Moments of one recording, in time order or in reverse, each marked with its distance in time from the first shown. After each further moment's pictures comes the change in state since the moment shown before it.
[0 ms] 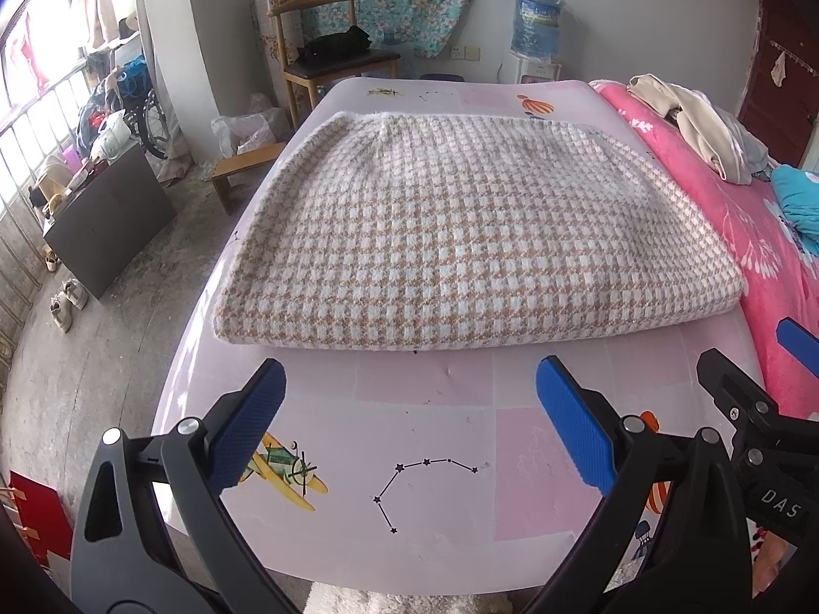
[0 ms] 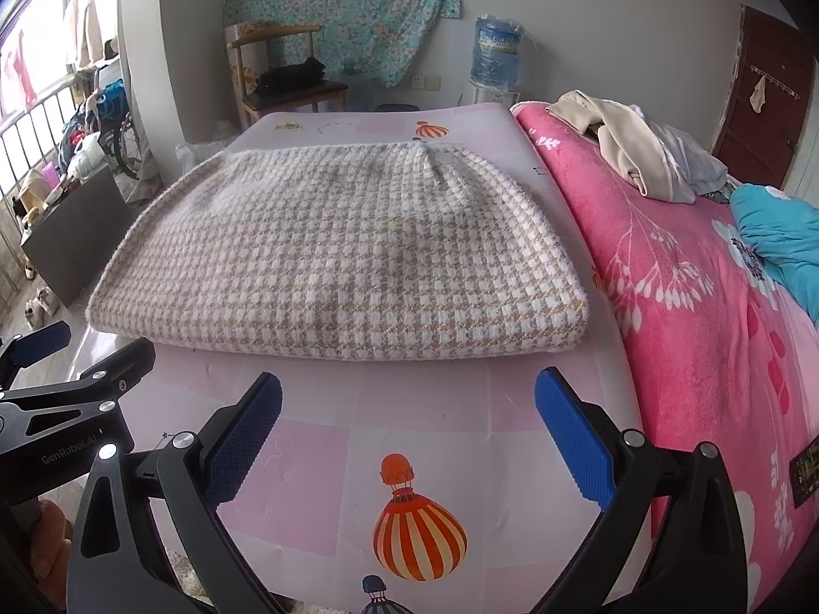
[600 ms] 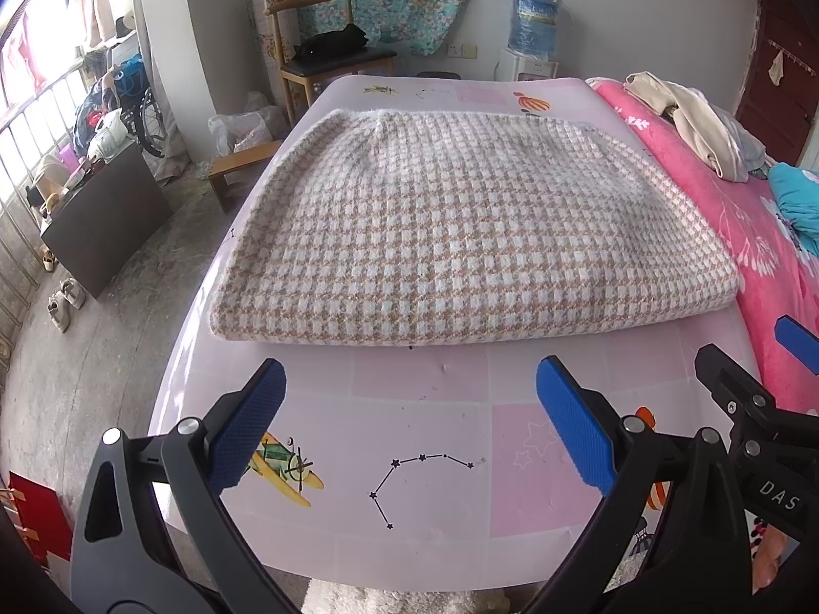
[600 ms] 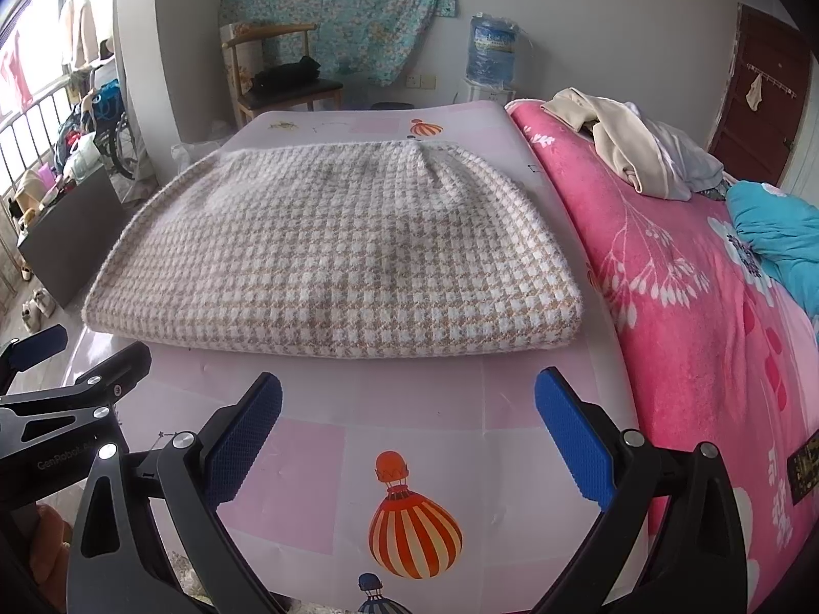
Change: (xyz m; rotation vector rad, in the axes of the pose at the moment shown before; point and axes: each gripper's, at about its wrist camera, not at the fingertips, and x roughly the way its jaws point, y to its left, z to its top) left arm 0.000 -0.002 -0.001 0.002 0.005 -0.006; right arm 0.000 -0.002 0.000 0.007 0.007 -0.012
